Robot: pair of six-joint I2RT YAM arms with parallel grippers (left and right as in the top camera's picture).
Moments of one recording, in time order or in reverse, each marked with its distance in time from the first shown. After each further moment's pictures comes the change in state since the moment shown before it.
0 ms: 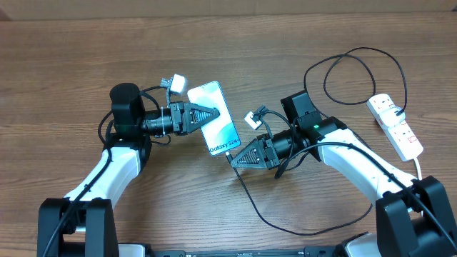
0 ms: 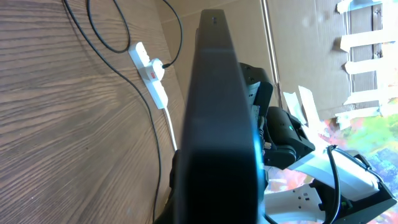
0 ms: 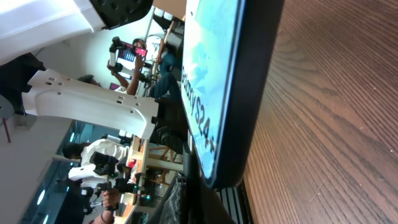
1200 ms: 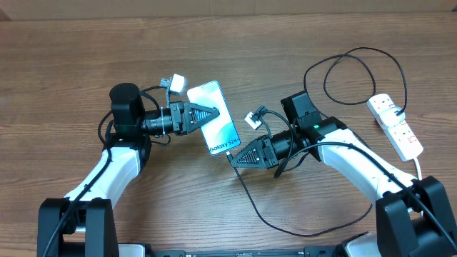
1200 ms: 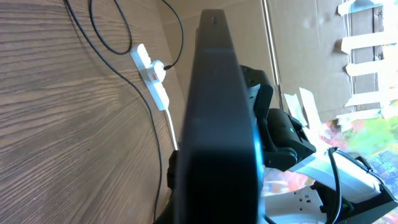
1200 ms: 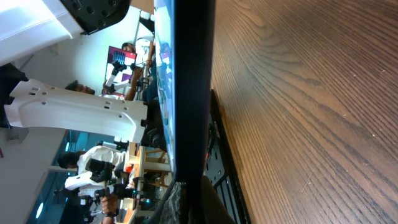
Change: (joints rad) left arm 0.003 0.000 0.000 0.000 -0.007 0.000; right arm 0.000 0.000 0.000 -0.009 0.052 0.049
